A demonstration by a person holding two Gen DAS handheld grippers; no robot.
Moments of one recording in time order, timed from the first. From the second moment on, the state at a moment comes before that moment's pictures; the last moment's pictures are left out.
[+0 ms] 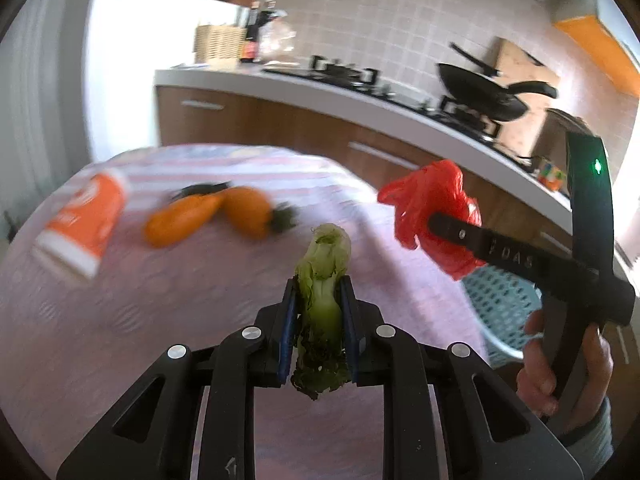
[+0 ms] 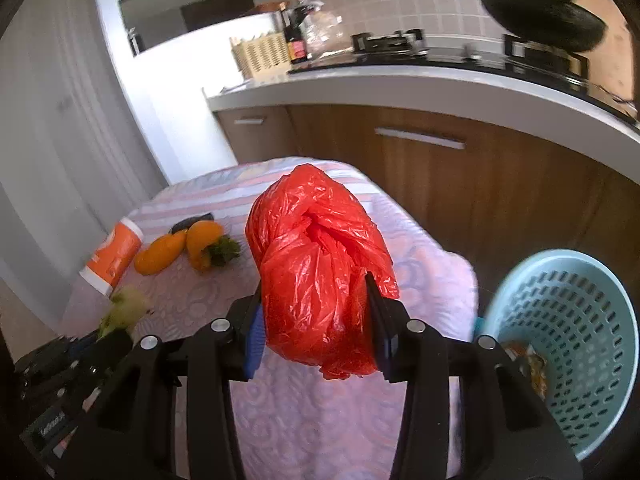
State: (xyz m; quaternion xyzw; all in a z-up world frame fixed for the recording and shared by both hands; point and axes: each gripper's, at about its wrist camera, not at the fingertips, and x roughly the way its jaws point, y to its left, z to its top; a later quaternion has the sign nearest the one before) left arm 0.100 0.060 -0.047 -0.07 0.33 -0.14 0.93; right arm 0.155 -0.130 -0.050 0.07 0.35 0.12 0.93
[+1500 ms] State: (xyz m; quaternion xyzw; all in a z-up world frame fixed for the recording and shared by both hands) left arm 0.165 -0.170 -0.083 -0.02 0.41 -0.30 0.86; right arm 0.102 -0.363 -0.088 0.20 0.37 -0.07 0.90
